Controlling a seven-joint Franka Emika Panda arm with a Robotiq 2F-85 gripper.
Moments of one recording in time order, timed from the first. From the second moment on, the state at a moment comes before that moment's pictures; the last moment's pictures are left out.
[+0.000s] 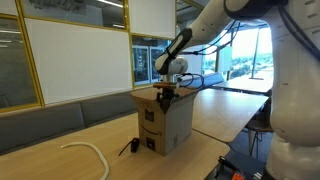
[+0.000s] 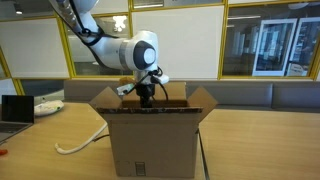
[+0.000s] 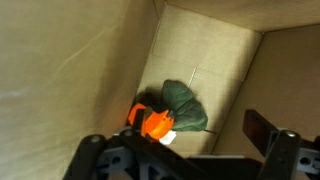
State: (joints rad) arm -0.08 0.21 -0.07 -2.05 0.06 2.21 0.92
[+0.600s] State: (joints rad) arm -0.03 -0.02 -0.05 -2.05 -0.16 2.14 1.03
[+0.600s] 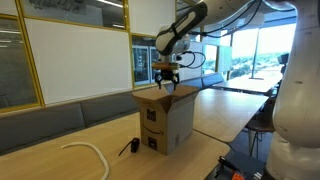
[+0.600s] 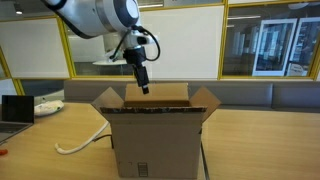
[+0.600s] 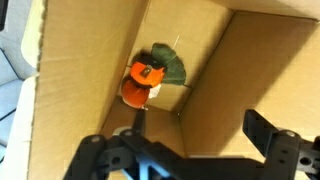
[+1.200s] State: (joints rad) arm 0.07 -0.34 0.19 -2.04 -0.26 1.94 1.10
